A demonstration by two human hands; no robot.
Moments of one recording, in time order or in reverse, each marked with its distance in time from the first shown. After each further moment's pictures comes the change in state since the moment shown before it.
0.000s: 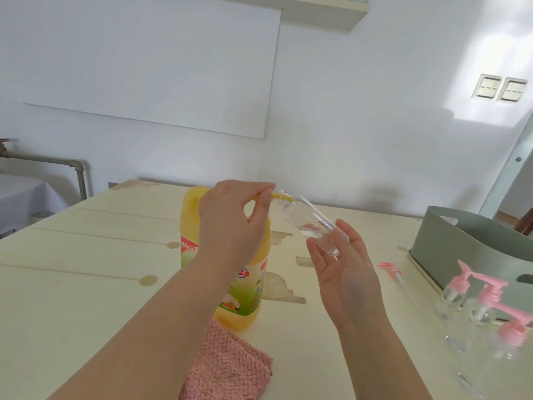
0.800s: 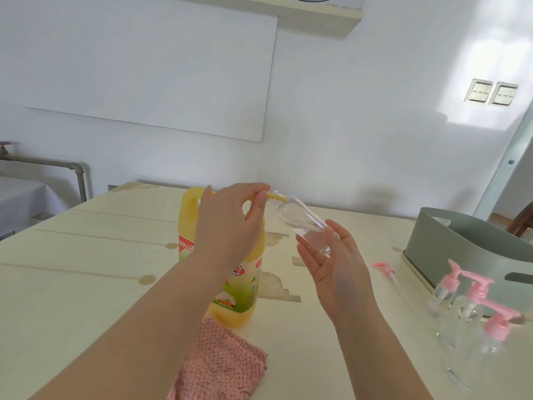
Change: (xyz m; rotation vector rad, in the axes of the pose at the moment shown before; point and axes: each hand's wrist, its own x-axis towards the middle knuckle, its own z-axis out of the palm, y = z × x) left_hand -0.001 0.005 -0.003 0.065 -0.077 -0.017; right_hand -0.001 -0.006 -0.002 -0.131 0.011 0.053
